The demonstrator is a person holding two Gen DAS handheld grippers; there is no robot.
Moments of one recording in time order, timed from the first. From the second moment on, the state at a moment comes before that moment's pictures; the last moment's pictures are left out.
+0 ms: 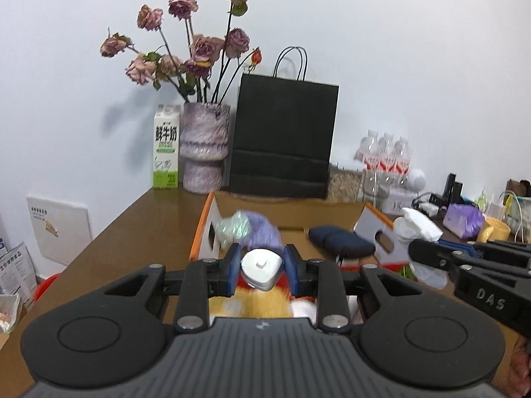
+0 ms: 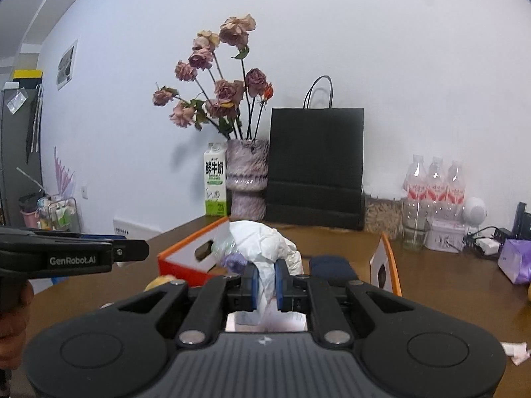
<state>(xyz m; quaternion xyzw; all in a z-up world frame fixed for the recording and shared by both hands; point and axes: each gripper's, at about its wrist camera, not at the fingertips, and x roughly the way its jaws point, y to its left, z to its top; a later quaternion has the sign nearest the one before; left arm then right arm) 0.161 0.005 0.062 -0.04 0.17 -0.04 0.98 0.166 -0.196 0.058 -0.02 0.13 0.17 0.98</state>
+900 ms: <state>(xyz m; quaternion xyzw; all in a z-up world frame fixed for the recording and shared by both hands) 0.298 -0.005 0.015 -0.04 0.24 0.01 0.97 0.306 -0.219 0.011 0.02 0.22 0.13 0.97</state>
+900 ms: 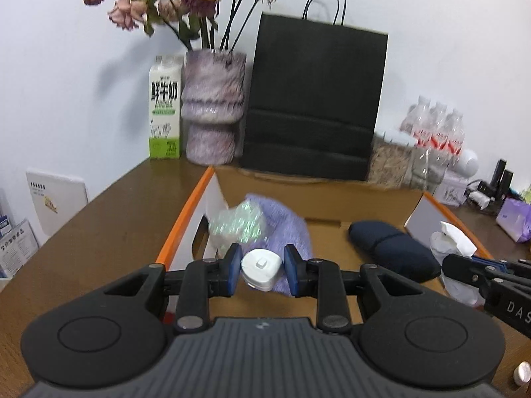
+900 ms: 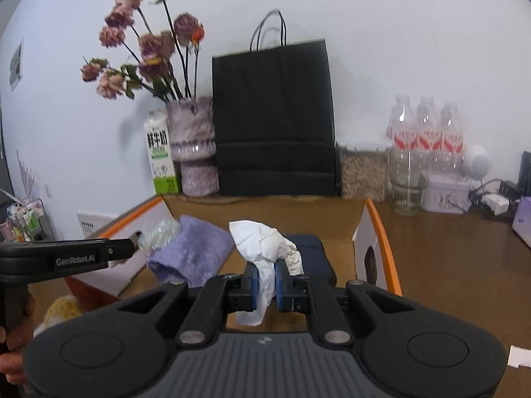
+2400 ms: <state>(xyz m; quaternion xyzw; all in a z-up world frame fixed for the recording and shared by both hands) 0.271 -0.012 0.023 -0.01 0.18 0.02 0.98 0.291 -0.222 0.013 0.01 0.20 0.11 0.97</state>
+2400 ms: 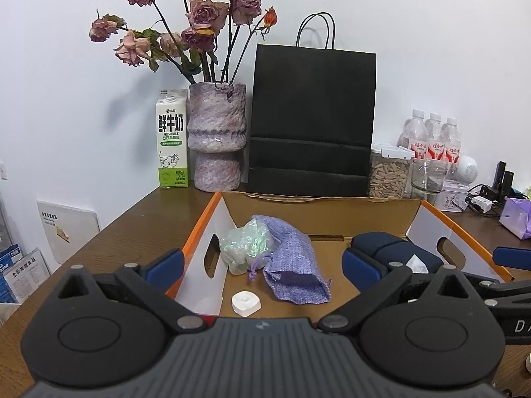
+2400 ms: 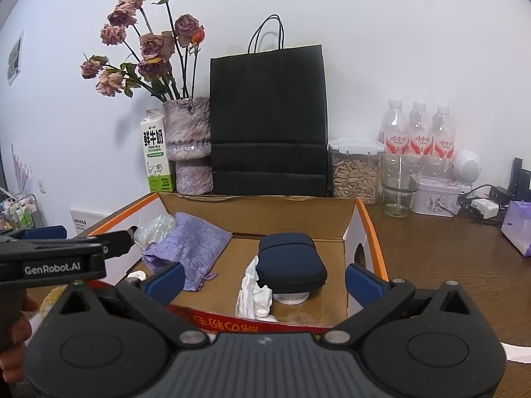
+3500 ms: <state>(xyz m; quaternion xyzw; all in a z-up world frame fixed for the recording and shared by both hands) 0.196 0.037 0.047 0.00 0.17 0.07 0.98 0.226 -0.234 0.043 -0.02 0.18 0.12 0.98</state>
